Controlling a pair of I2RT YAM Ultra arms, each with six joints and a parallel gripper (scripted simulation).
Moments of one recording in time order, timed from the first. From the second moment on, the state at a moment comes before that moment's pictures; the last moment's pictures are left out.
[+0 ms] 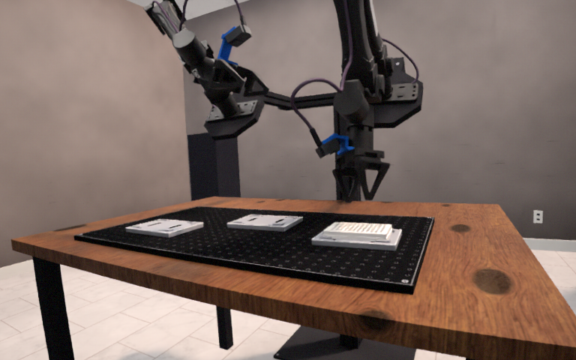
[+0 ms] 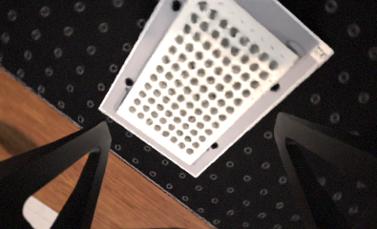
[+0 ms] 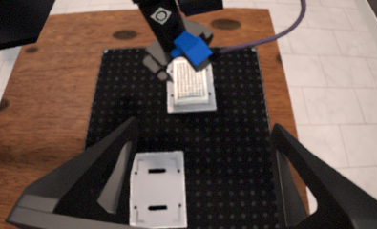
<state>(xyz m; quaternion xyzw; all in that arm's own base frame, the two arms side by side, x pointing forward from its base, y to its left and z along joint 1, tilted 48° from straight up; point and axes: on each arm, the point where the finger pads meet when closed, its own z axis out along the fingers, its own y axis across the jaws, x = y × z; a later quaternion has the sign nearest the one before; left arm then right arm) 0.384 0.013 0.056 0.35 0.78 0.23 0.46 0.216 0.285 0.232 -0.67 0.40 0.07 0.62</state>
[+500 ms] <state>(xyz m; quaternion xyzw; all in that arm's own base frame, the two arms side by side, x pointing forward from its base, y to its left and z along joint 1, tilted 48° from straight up) 0.394 0.017 0.057 0.57 0.70 0.29 0.33 0.216 0.285 0.232 -0.67 0.40 0.07 0.62</state>
